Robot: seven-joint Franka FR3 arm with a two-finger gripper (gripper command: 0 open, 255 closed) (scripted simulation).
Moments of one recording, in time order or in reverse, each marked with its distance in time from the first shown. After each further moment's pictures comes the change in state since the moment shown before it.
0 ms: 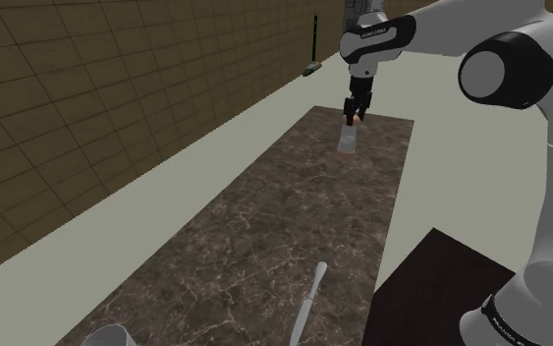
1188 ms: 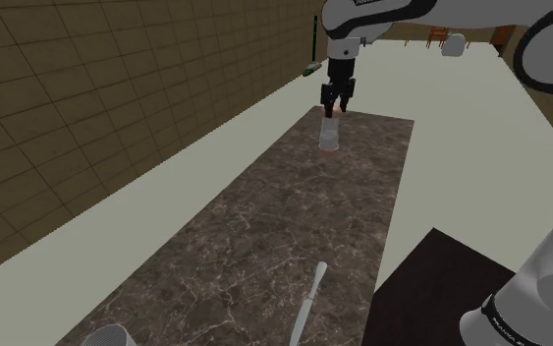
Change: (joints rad) arm 0.175 -0.230 0.064 -0.114 -0.054 -0.091 0.245
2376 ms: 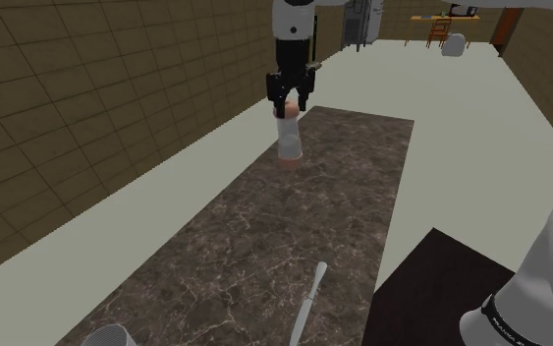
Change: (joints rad) arm 0.222 -0.080 0.158 0.088 -0.019 -0.136 0.393
